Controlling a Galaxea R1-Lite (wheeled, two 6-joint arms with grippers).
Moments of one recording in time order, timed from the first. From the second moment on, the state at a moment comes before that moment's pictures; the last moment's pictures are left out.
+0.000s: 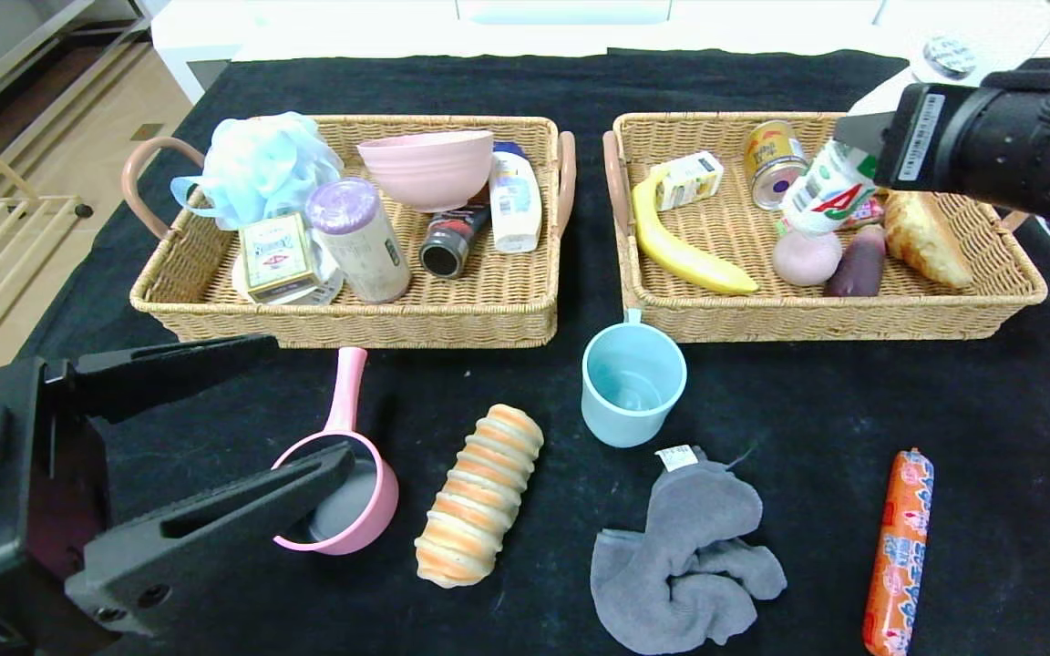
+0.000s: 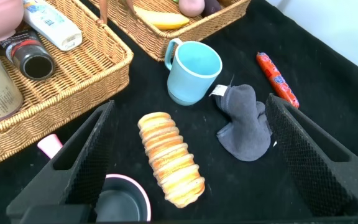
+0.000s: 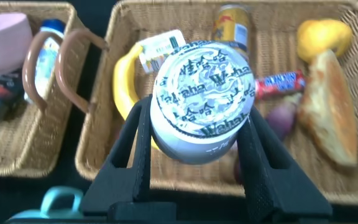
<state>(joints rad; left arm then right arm) -0.49 1.03 -0.59 -0.48 -0.35 0.07 0.49 1.56 -1.41 -0.14 -0.37 0.07</state>
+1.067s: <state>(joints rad) -0.49 1.03 -0.59 -0.47 -0.35 0.07 0.42 1.99 -1.84 -0.13 -0.34 0.07</state>
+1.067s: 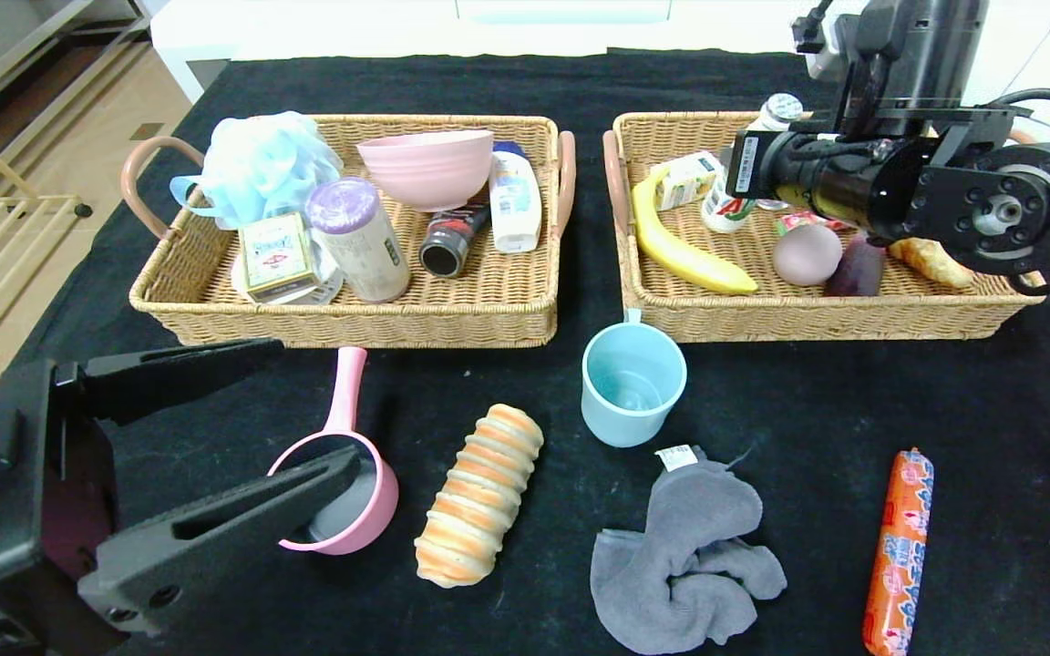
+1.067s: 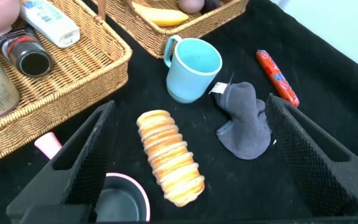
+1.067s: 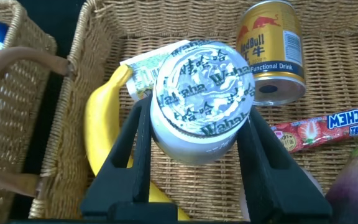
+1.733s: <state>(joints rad) -0.49 1.04 -0.58 -0.47 -0.35 0.07 0.42 1.99 -1.84 -0.10 -0.34 0.08</state>
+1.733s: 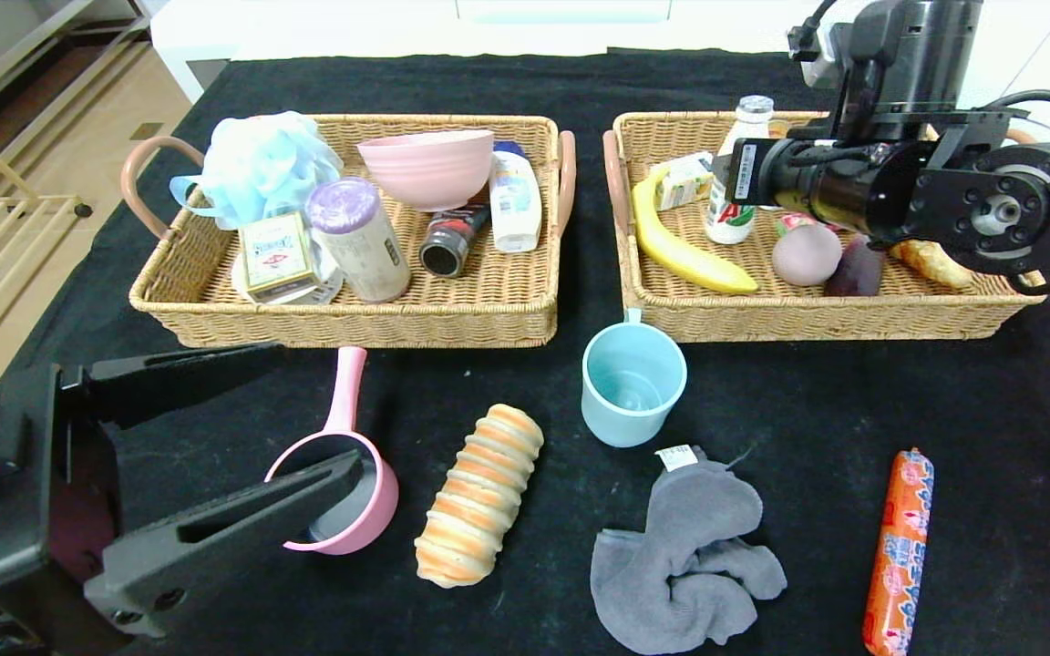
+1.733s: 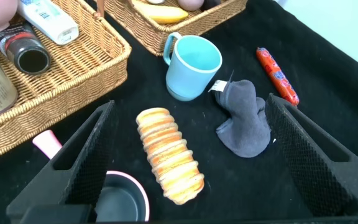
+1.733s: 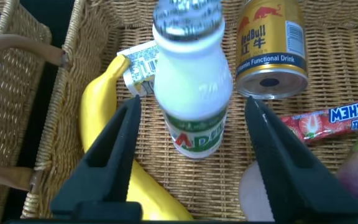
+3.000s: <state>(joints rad) -0.49 1.06 -0.58 -0.47 -0.35 0.07 0.46 1.44 -1.43 0.51 -0.39 0.44</state>
